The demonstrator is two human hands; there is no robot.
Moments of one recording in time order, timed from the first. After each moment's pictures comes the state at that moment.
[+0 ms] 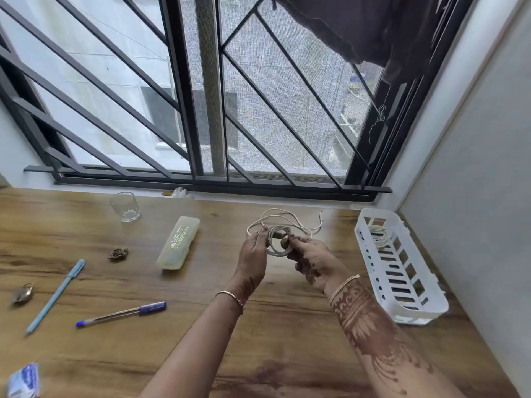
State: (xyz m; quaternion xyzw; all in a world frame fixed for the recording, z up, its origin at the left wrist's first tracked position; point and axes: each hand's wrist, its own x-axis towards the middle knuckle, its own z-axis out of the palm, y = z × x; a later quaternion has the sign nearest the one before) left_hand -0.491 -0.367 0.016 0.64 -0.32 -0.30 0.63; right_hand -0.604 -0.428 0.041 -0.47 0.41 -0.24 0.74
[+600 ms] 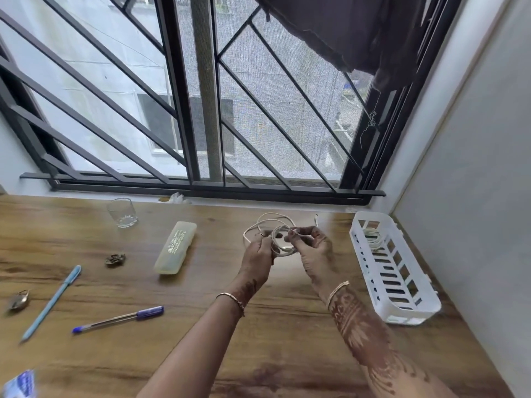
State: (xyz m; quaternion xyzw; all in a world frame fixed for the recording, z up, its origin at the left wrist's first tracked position) left_hand -0.501 -0.369 0.026 0.65 -0.36 -0.31 0.60; right_hand -0.606 -0.422 0.046 -0.52 0.39 -0.45 0.61
